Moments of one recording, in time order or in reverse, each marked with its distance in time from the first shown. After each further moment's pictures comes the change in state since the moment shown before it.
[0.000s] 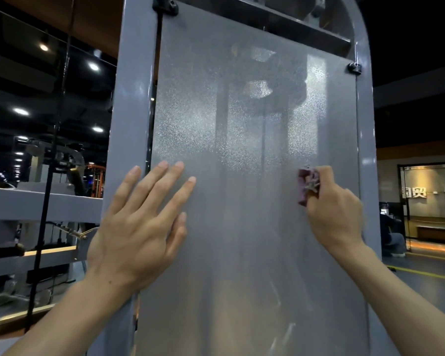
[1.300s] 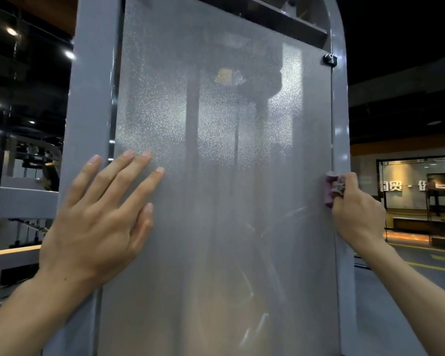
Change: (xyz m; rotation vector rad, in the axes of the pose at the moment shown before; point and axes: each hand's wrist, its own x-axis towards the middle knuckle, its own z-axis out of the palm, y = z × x) left_hand 0.001 0.000 0.006 0.043 0.079 0.017; right_hand -0.011 0.113 -0.011 -0.166 -0.103 0.144
